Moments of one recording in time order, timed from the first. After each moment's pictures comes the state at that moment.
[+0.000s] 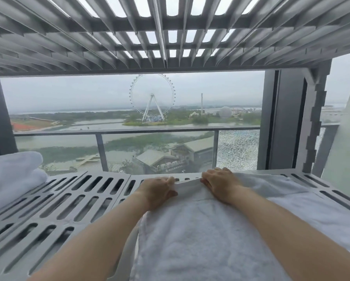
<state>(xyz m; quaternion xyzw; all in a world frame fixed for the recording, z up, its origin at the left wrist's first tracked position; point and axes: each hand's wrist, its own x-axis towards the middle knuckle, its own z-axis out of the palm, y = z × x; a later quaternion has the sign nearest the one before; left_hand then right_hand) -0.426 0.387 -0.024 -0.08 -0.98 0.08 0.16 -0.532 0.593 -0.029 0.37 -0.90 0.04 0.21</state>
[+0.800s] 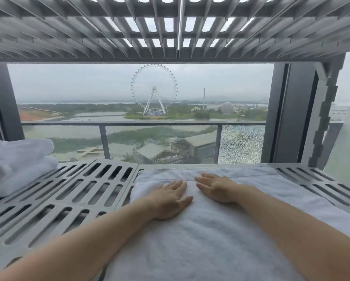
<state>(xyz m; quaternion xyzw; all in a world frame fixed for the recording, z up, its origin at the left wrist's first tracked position) -0.381 0.407 -0.043 -0.03 -1.00 -0.05 -0.02 -0.506 0.575 -0.049 0.36 -0.93 0.08 -0.03</state>
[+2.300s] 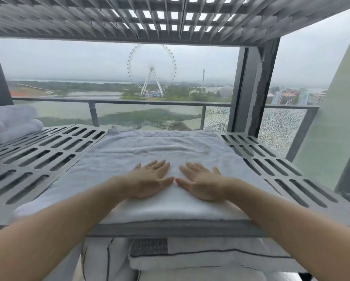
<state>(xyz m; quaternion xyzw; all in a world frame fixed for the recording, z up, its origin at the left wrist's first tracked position) -0.284 0.558 -0.055 -0.01 -1.00 -0.06 -0.04 -0.361 0.747 -0.057 0.38 -0.92 0.05 -0.08</state>
